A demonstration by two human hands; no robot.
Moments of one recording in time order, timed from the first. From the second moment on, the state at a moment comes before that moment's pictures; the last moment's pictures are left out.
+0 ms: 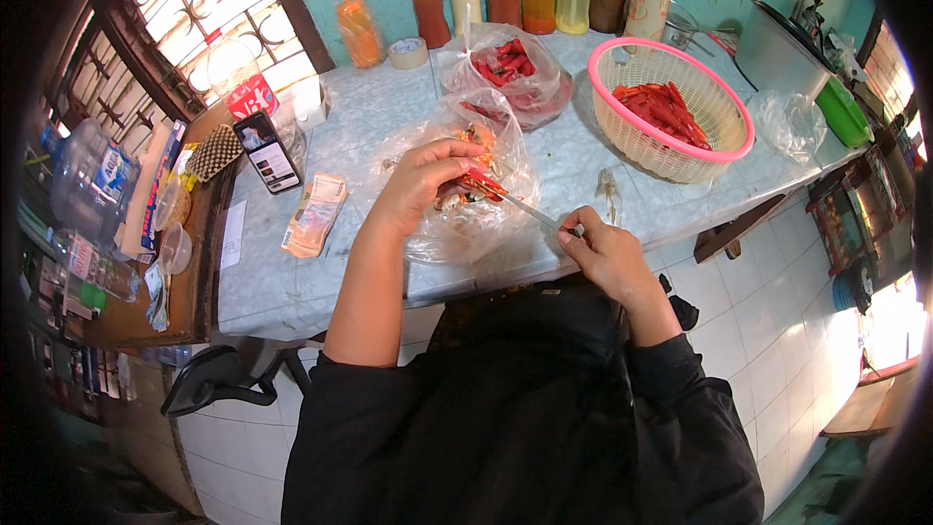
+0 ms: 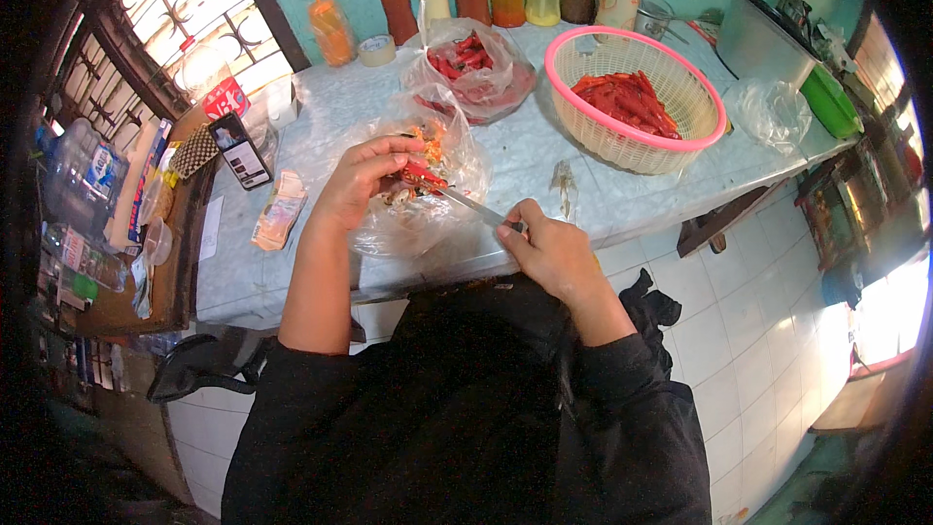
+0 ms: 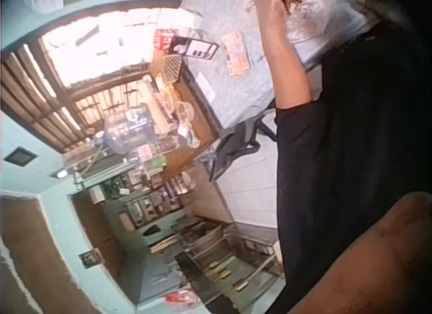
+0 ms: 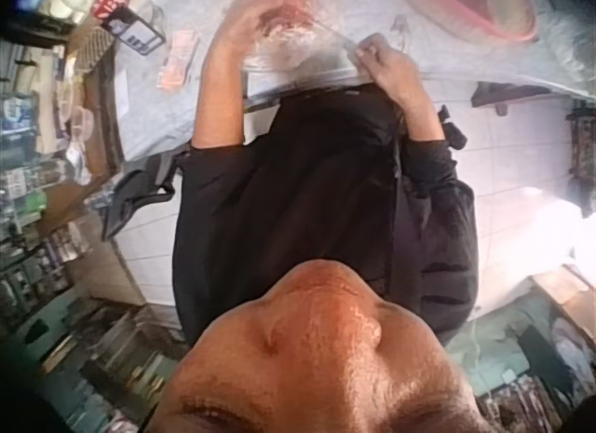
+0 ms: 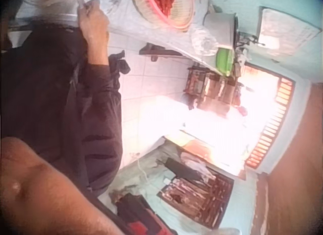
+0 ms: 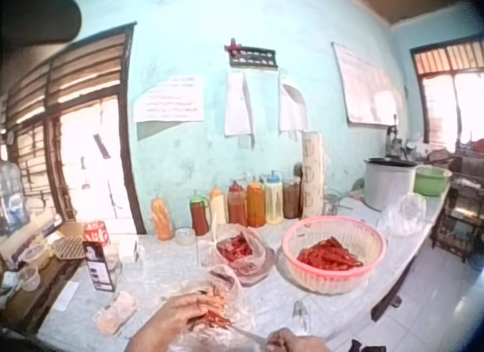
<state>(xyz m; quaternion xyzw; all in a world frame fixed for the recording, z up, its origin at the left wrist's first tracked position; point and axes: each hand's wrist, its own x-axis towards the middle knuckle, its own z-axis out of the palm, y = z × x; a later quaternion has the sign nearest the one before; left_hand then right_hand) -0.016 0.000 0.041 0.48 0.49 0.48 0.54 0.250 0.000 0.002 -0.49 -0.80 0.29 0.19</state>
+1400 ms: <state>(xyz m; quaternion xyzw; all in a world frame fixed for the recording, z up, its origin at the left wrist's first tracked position) -0.002 0.006 0.029 0.40 0.58 0.61 0.37 0.248 0.007 -0.015 -0.49 -0.66 0.51 0.24</state>
